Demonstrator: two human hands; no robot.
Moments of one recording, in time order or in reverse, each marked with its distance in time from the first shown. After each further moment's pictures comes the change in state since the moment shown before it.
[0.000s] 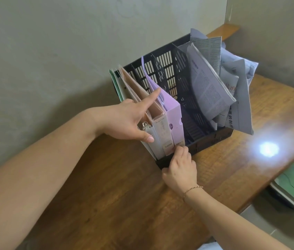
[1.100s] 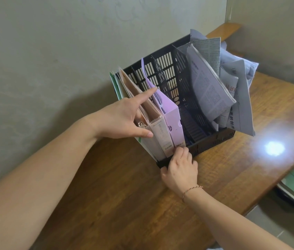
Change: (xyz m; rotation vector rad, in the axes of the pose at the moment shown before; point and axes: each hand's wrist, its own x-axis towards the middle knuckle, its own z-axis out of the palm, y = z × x) left_hand 0.003 -0.009 0.001 -0.167 0.195 0.039; right_hand 0.002 -0.013 0.001 -0.081 0.049 0.016
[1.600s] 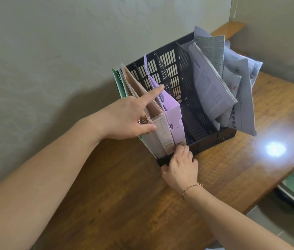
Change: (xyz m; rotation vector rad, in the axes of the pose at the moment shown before) left_hand -0.001 0.002 0.004 0.197 0.072 0.114; right_hand 0.001 -0.003 -0.003 0.017 -0.042 0.008
